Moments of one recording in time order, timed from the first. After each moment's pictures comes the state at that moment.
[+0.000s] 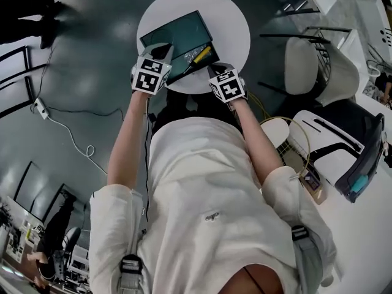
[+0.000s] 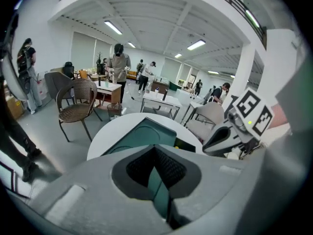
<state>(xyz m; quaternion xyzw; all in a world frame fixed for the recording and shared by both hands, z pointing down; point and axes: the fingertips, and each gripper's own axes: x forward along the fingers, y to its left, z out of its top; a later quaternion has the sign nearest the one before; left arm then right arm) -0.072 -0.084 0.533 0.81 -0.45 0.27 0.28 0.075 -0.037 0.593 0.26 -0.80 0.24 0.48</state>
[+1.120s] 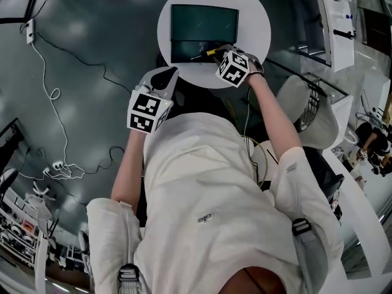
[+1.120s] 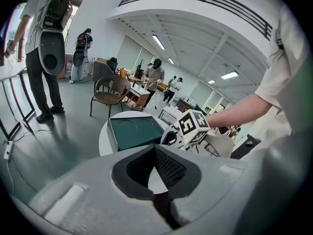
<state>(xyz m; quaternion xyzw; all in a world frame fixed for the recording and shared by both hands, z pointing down) -0.071 0.057 0.477 0.70 -0.59 0.11 0.38 0.030 -0.043 0.636 -0.17 -0.76 -0.10 0.62</state>
